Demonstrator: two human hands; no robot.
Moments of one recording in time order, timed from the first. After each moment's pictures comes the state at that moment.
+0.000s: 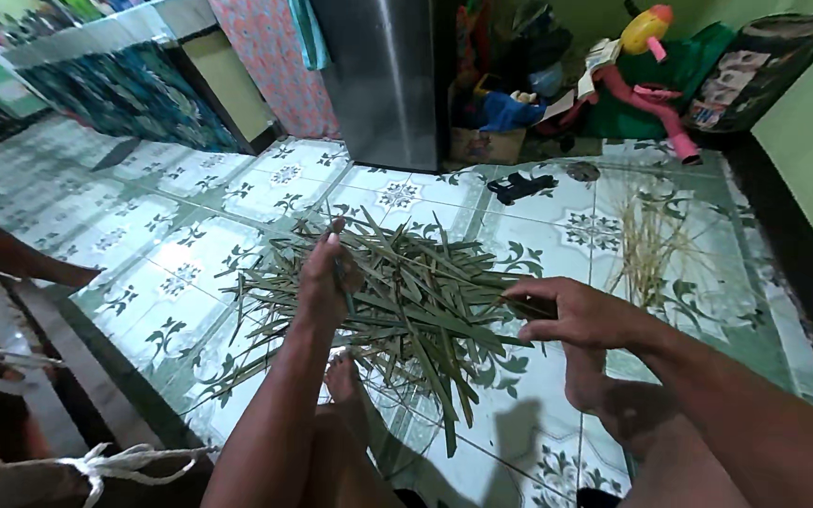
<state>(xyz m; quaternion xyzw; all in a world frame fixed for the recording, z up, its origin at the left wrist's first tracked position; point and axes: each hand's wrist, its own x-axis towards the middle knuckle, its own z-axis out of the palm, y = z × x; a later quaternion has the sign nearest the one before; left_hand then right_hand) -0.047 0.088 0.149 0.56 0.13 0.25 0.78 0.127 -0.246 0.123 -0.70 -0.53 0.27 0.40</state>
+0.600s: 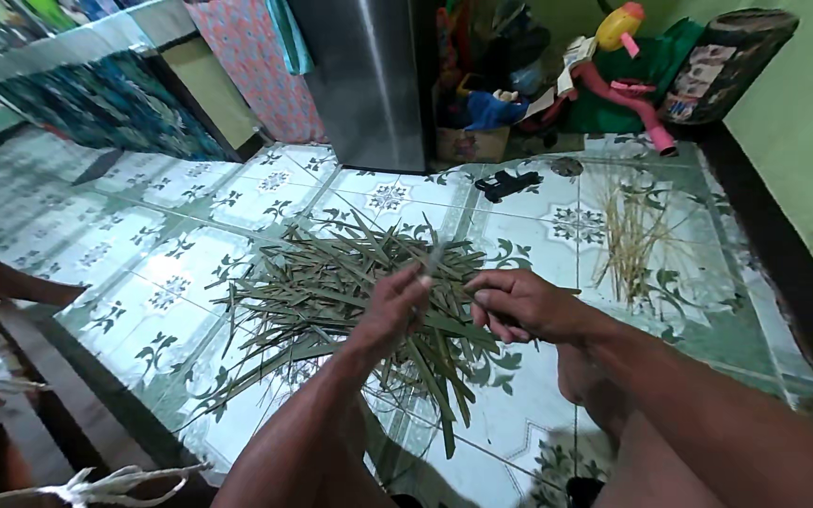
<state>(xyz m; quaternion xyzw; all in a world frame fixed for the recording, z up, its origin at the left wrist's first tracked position) -0.033 -0.002 0.144 0.68 0.08 0.03 0.73 0.098 -0.216 0.137 -0.59 -0.41 0.41 0.56</state>
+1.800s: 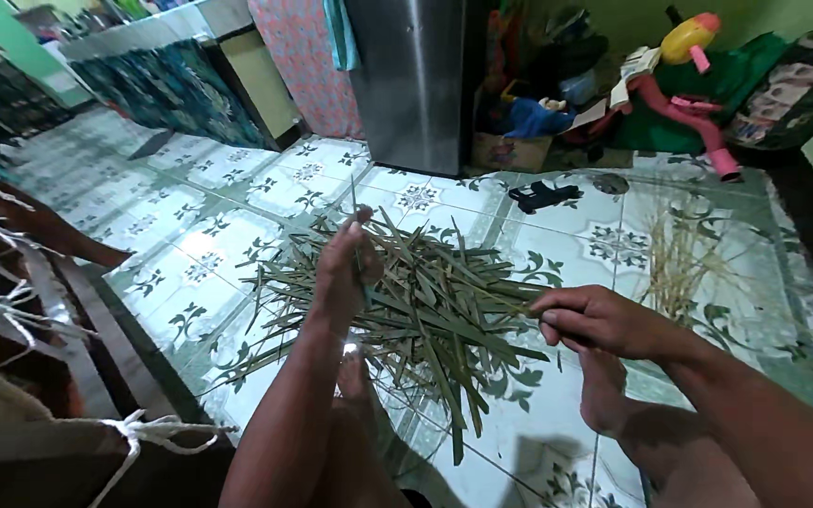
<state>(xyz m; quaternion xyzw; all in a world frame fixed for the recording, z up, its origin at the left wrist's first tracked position) -0.056 0.078 0.172 0.58 0.06 0.25 0.78 0.128 -0.248 0.126 -0.64 -0.50 0.36 0.46</state>
